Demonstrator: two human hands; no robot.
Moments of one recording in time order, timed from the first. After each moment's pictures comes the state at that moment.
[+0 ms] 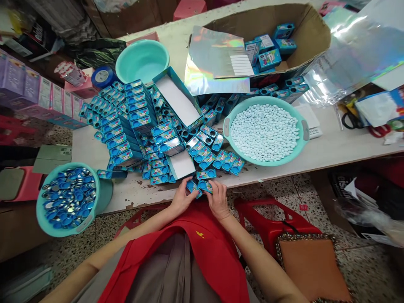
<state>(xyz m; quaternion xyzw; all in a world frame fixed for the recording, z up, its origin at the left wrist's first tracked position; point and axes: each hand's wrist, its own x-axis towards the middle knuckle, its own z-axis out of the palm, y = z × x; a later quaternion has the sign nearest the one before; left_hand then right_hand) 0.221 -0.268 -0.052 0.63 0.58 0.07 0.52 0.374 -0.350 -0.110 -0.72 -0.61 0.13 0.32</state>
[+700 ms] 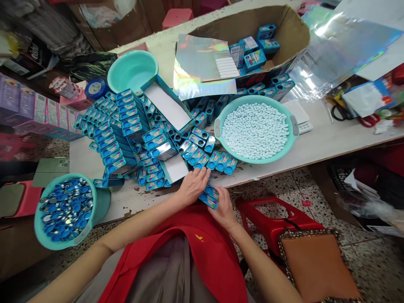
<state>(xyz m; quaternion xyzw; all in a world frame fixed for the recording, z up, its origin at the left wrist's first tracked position) 0.288 -0.231 -0.013 0.96 0.25 -0.08 0.11 0.394 -0.374 -0.100 -0.72 -0.58 0.14 0.35</state>
